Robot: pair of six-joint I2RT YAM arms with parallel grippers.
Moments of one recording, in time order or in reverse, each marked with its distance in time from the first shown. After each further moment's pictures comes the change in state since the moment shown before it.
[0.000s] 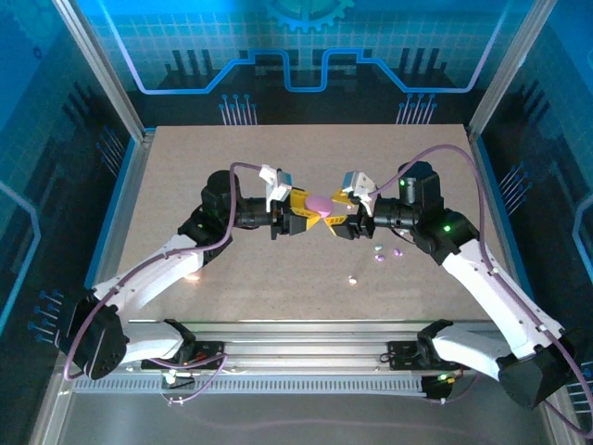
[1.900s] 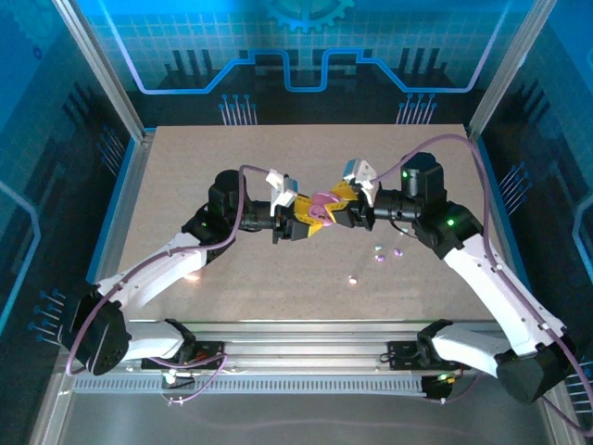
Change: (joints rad) left arm -0.014 0.026 0.013 -0.069 0.046 0.065; right arm 0.002 0.037 0.098 -0.041 0.012 0.072
